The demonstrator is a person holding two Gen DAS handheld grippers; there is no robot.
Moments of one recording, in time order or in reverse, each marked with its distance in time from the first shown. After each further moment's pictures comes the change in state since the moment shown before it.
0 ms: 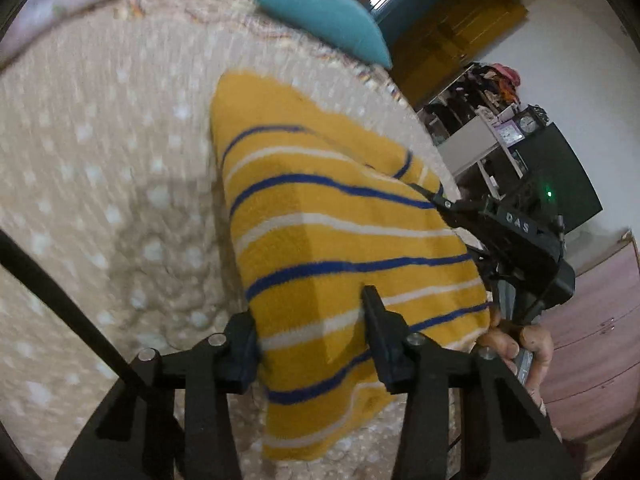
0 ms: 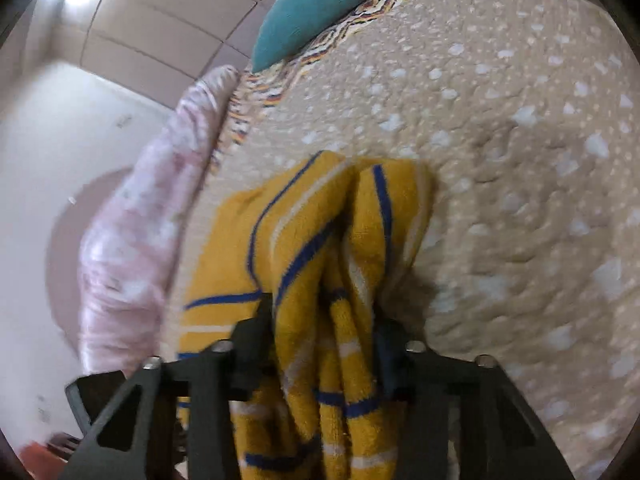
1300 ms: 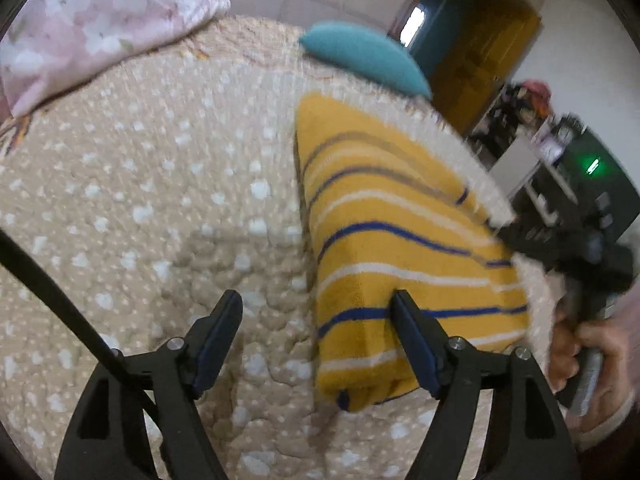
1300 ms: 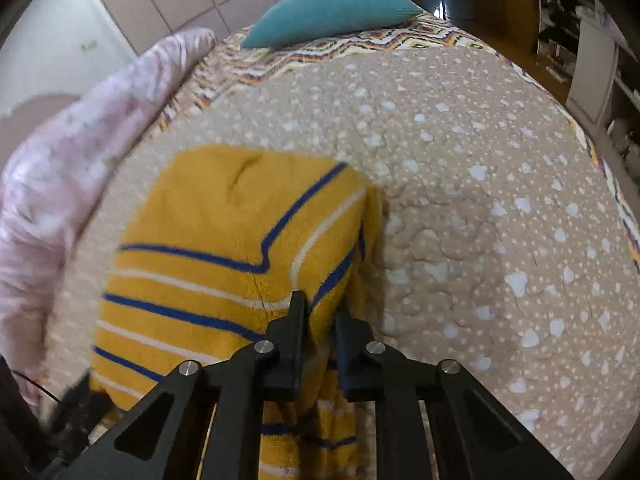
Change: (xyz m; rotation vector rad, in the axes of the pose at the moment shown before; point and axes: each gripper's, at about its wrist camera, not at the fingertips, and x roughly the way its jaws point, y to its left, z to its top) left arm -0.011 0.025 -0.055 0.026 -0.135 0.232; right arm -0.004 0.053 -0.034 -0.305 0.003 -0.523
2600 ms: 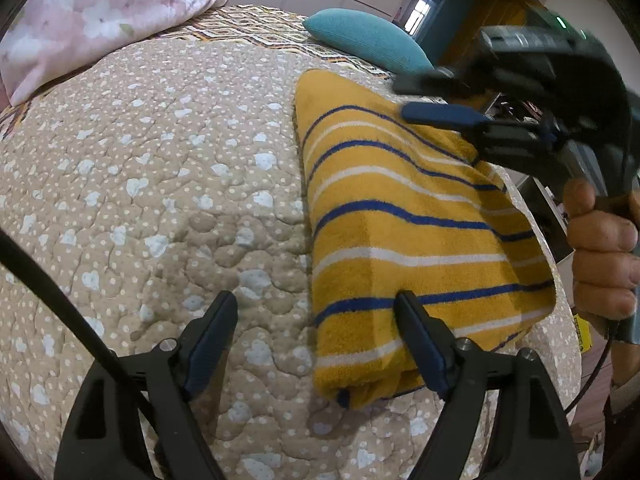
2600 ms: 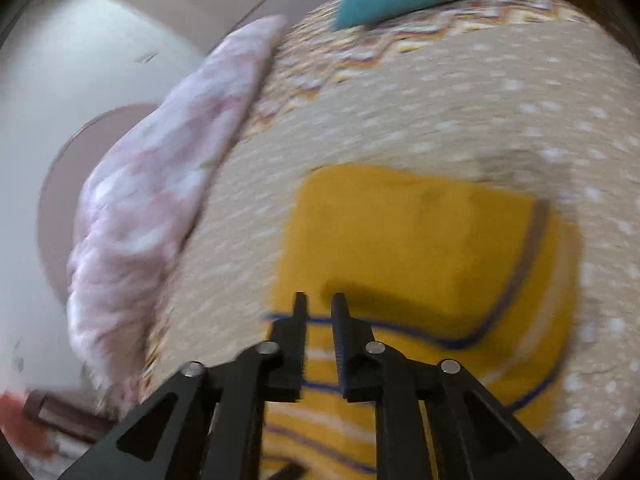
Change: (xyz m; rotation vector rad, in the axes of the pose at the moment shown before) left arm 0.009 0.002 -0.010 -0.006 0.003 0.013; right arm 0.036 0.074 0.053 0.010 0.148 0.519
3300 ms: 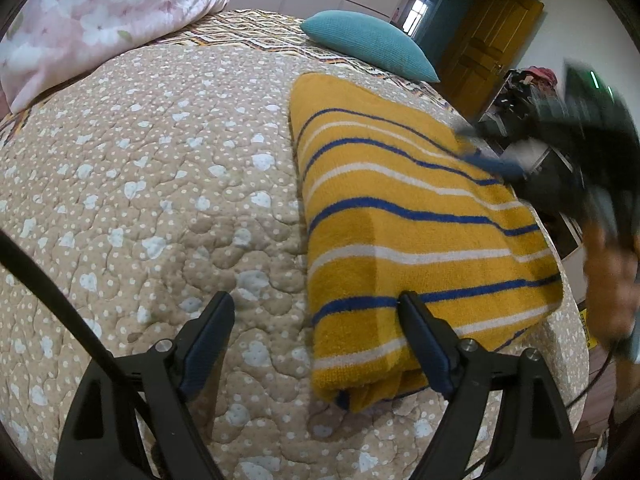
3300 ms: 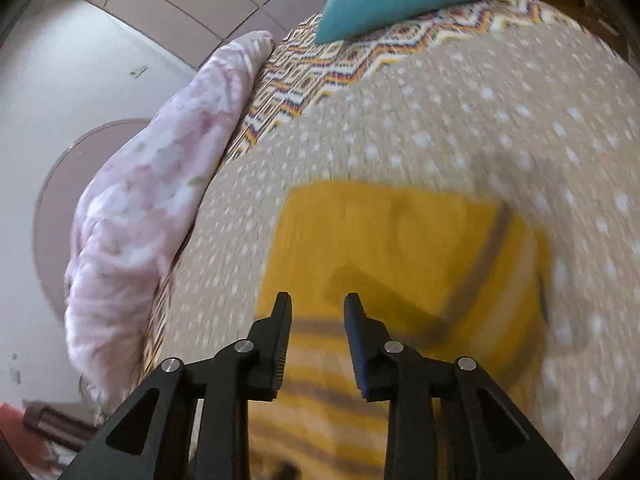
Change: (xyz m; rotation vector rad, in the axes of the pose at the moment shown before) left arm 0.001 -0.002 -0.002 0.022 -0.011 0.012; right arm -0.040 -0.042 -0.028 0.110 -0.100 -0.096
